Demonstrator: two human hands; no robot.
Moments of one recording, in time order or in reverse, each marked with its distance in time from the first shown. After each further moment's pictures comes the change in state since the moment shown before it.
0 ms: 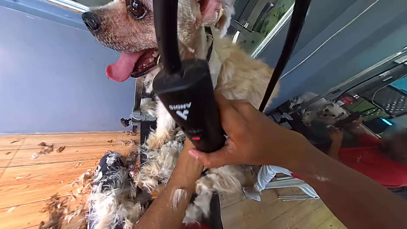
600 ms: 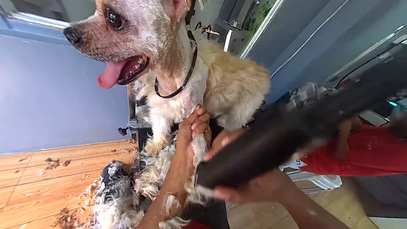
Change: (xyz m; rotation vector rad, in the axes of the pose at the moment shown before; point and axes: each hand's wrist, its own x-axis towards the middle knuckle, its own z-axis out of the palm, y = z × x) left_hand 0.023 -0.008 0.007 -1.572 -0.598 0.000; right_hand -0.091 -0.023 0.040 0.683 0.350 0.270
